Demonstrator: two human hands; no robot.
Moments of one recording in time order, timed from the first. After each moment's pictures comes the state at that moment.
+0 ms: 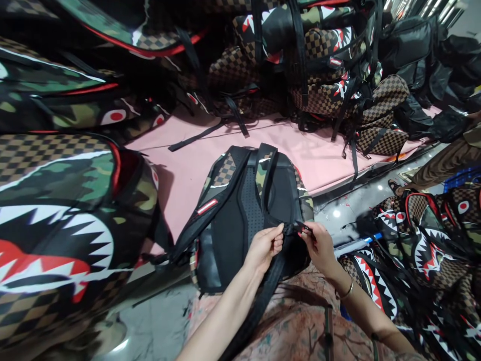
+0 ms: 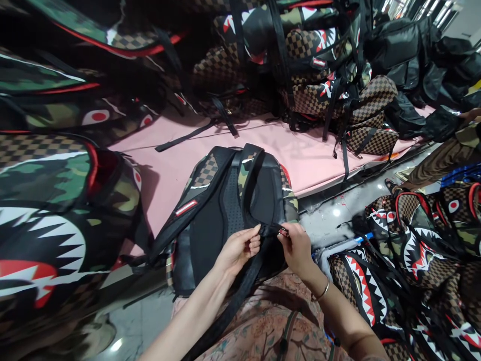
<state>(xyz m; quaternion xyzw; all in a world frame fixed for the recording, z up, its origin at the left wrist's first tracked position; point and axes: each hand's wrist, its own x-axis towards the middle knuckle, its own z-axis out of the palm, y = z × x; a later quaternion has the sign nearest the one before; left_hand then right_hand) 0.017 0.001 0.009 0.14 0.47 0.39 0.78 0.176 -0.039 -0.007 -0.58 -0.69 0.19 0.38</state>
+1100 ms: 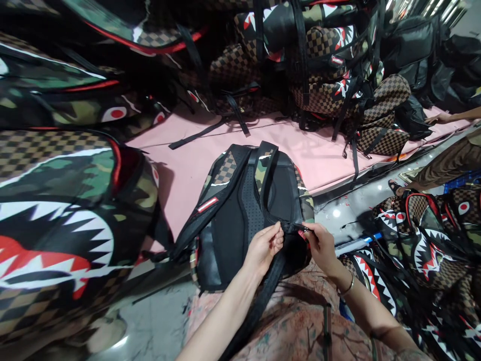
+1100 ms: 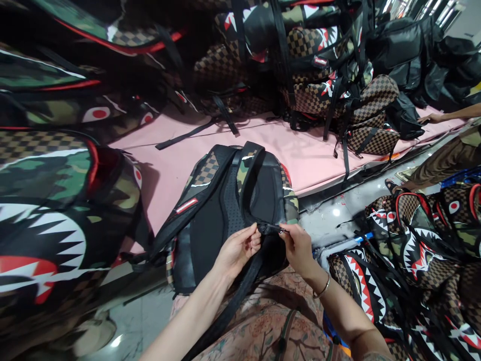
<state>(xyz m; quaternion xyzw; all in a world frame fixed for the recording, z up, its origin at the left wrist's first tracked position) 0.016 -0.004 0.012 0.15 0.45 0.41 0.78 0.179 -0.037 -0.009 -0.55 -0.69 0.21 0.42</state>
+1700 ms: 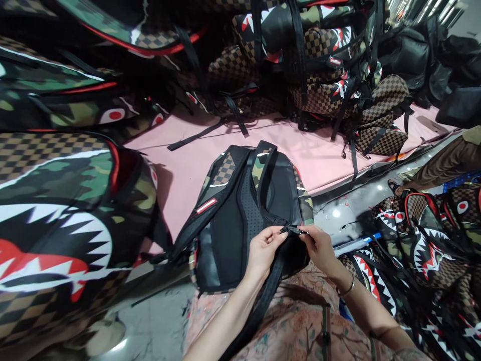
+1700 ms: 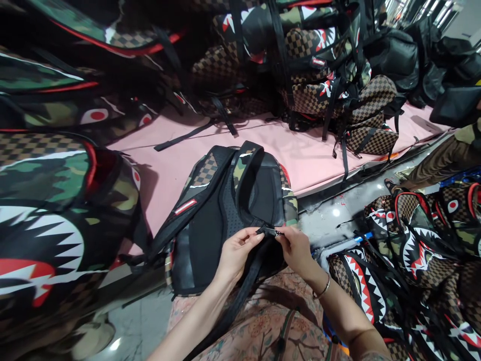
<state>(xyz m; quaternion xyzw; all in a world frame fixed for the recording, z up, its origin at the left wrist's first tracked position) 0.023 -0.018 0.000 0.29 0.51 0.50 0.64 0.178 -0.037 -0.005 -0.55 -0.70 0.25 0.38</state>
